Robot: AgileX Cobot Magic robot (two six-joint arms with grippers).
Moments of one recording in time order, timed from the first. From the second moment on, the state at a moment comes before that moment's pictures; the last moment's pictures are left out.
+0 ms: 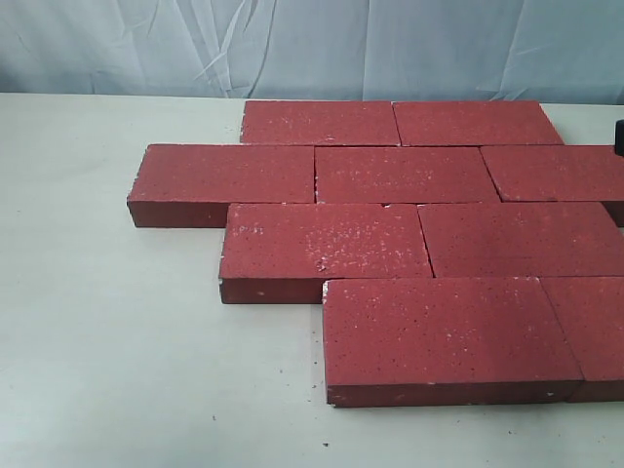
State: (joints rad) left arm -0.01 0.09 -0.07 0.10 0.11 -0.01; right arm 0.12 0.85 -0.67 0.00 0.33 -0.16
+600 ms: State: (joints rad) left arm 0.00 0.01 0.00 0.07 0.22 -0.02; right arm 0.12 0.85 -0.67 0.00 0.33 -0.16
